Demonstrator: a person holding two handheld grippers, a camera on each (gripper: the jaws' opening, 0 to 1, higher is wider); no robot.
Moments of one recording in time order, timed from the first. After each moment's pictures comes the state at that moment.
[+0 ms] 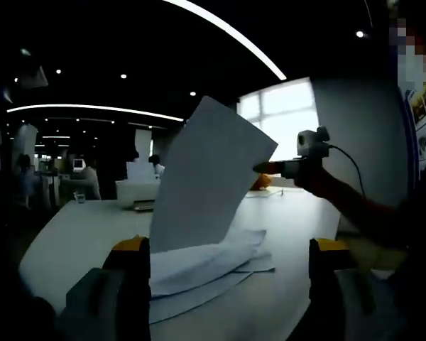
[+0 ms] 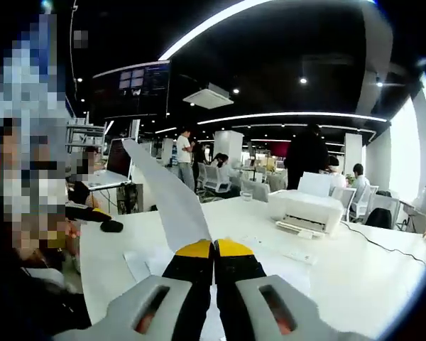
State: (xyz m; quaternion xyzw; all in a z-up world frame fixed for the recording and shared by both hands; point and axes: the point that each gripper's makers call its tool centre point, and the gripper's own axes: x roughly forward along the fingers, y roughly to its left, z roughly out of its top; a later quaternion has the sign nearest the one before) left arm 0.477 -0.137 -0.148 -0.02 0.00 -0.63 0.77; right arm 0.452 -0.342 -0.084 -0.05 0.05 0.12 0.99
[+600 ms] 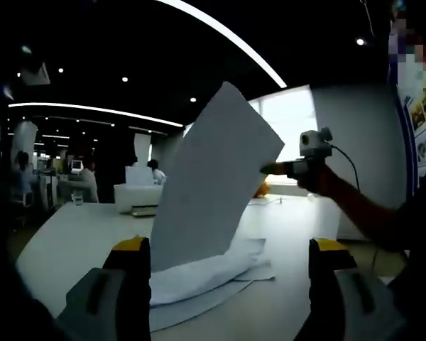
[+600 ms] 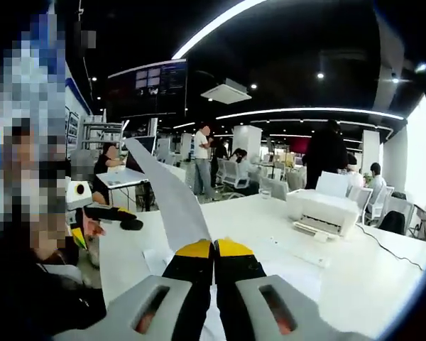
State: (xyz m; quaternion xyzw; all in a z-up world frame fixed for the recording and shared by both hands) left arm 0.483 -0.140 -0.138 -0.04 -0.01 -0.64 0.77; right arm 0.442 -0.321 -0.073 -0.06 0.07 0.17 0.98
